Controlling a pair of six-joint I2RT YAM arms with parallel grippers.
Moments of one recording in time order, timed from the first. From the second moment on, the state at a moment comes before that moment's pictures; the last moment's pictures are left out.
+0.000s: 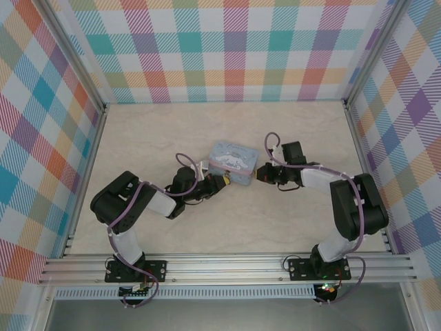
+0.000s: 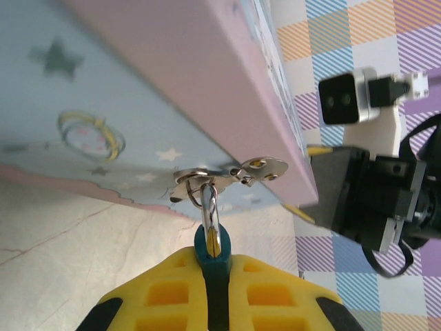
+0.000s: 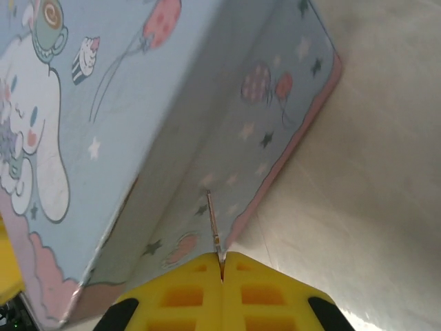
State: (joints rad) left arm -0.61 1.79 0.53 0.94 0.45 -1.12; right arm 0.29 1.64 0.81 -0.12 -0.59 0.42
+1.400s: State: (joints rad) left arm -0.67 1.78 0.53 0.99 0.31 -1.22; right arm 0.43 1.58 0.55 0.32 -0.93 0.73
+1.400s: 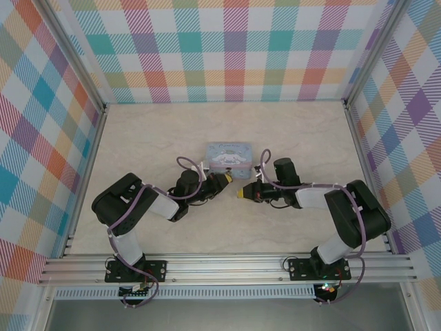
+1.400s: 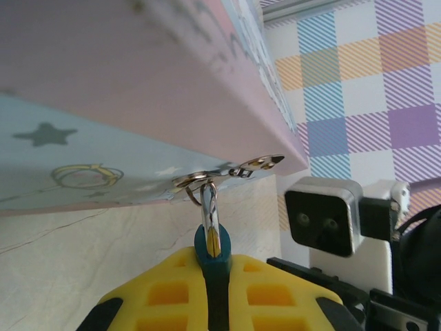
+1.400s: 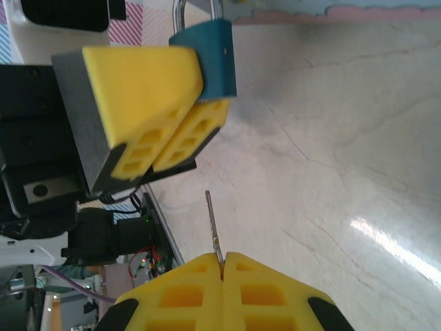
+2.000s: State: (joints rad) left arm -0.69 1.78 0.53 1.07 0.32 -1.23; right arm 0.43 1.62 0.61 0.33 -0.93 0.76
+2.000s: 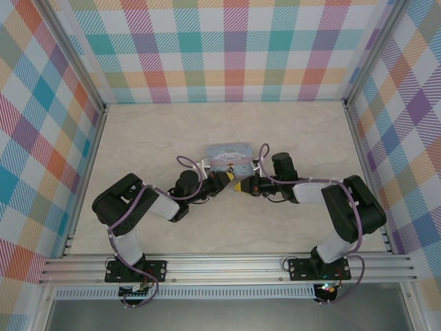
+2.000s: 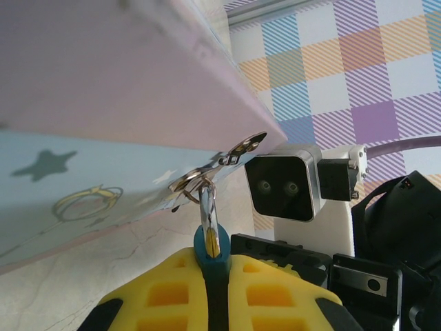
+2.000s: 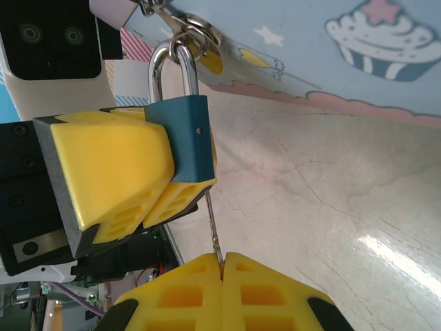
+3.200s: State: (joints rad) left arm -0.69 1.82 0.53 1.14 0.32 -1.20; right arm 0.43 1.60 0.62 0.33 -0.92 0.80
